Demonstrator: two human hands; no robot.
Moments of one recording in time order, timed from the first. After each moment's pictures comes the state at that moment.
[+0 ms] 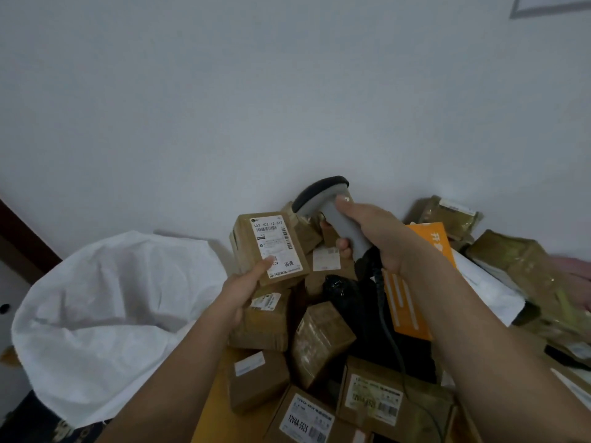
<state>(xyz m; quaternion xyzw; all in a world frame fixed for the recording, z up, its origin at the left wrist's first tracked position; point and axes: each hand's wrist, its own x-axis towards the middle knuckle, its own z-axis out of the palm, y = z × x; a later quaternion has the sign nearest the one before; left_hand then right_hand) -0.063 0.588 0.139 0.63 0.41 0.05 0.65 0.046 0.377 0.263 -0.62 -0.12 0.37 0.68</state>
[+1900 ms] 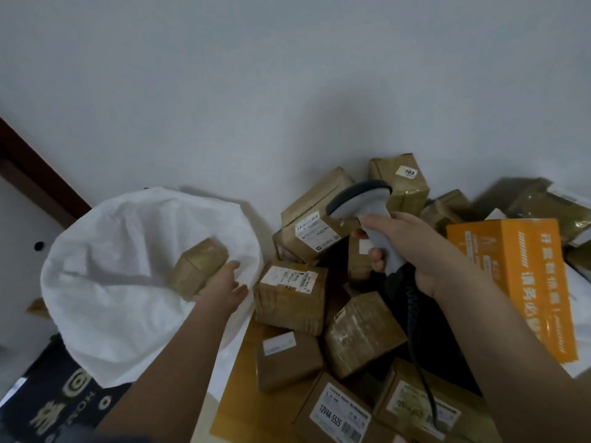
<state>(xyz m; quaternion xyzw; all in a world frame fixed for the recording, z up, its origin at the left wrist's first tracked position) -0.083 0.690 0.077 0.35 0.59 0.17 0.71 0.052 0.457 0.205 -0.67 -0.05 0.39 0.63</state>
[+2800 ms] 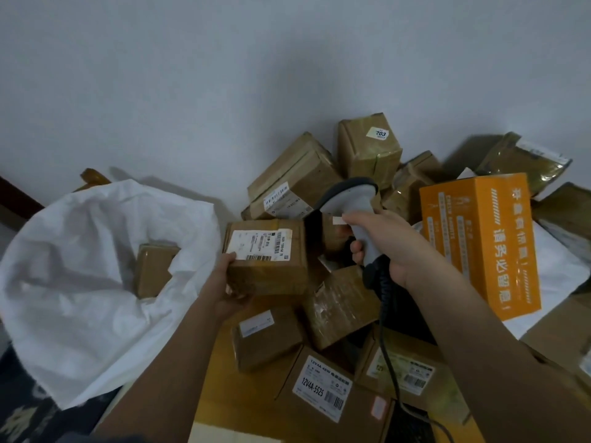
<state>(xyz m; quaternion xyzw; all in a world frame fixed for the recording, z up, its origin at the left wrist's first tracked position) -0.078 0.661 0.024 0.29 0.53 0.06 0.79 0.056 0.445 0.152 -0.67 0.07 0.37 0.63</state>
